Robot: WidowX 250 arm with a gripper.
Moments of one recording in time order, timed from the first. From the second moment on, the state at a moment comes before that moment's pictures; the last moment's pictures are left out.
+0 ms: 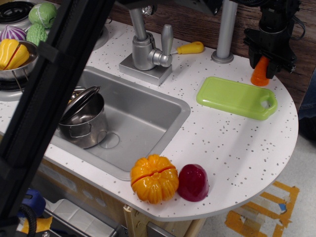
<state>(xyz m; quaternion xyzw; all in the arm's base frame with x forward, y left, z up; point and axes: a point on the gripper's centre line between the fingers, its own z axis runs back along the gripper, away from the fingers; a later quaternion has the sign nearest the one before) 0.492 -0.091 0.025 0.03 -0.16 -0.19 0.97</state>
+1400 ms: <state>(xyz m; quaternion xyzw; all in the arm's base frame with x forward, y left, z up) 0.409 -0.064 0.041 0.05 -0.12 -0.19 0.97</state>
